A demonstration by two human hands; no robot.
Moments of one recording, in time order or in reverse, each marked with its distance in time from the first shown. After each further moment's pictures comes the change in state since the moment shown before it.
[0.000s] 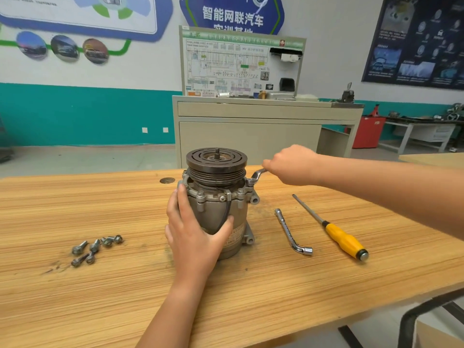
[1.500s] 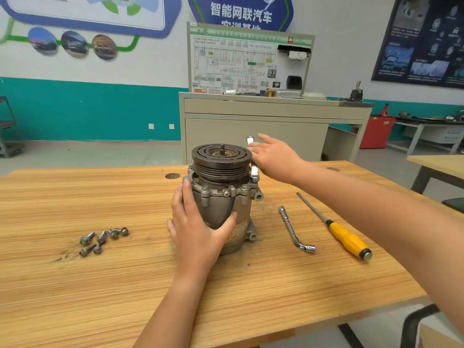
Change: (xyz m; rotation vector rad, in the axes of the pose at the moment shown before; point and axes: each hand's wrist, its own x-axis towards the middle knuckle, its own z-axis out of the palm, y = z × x) left_hand -0.001 0.004 -0.005 0.026 -0.025 -0.012; right_hand 0.038 -0.014 0.018 0.074 0.314 -0.044
